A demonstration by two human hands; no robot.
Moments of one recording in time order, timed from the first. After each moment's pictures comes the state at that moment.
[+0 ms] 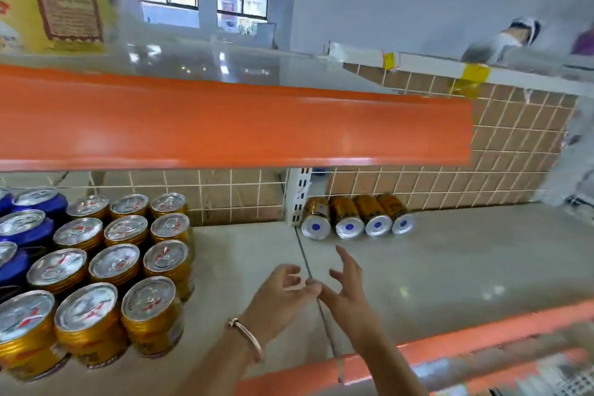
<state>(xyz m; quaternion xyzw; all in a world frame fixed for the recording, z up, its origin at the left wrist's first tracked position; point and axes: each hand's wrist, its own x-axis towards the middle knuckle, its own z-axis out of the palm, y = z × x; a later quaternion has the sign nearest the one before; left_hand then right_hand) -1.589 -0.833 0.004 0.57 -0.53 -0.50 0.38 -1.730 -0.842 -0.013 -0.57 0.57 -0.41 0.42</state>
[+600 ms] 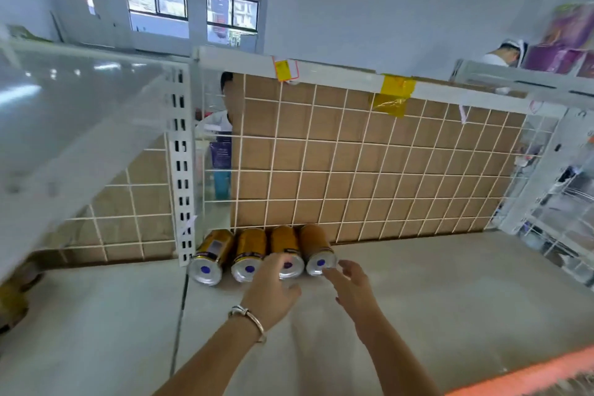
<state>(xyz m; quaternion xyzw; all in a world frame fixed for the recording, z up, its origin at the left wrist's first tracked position) -1.782 -0.966 0.009 0.57 -0.68 -0.29 0.36 -1.943 -0.985 -0.002 -0.44 0.68 -0.40 0.44</state>
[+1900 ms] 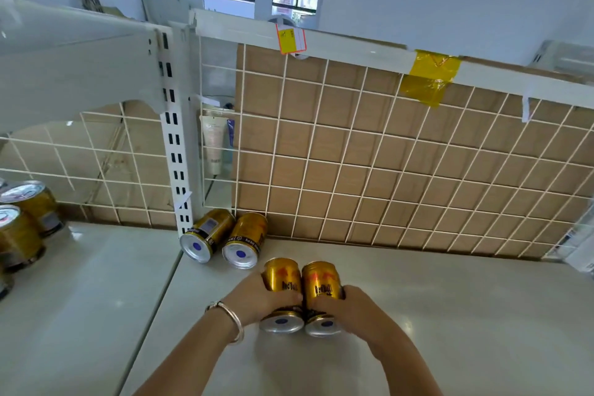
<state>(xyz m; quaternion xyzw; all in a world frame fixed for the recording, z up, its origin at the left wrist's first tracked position) -1.806 -0.971 -0.002 0.68 -0.49 -0.48 0.25 -1.987 -0.998 0.010 -0.60 0.62 -0.10 0.50</state>
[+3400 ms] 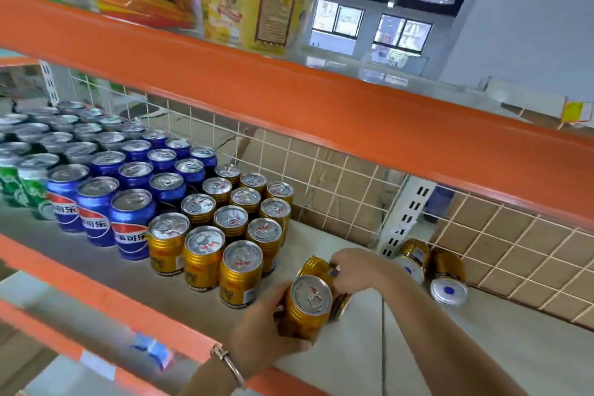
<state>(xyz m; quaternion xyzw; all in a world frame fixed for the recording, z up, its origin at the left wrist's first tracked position) -1.522 -0.778 -0.049 0.66 -0.48 -0.35 0.46 -1.628 -0.936 0.050 -0.89 0.39 0.20 0.10</state>
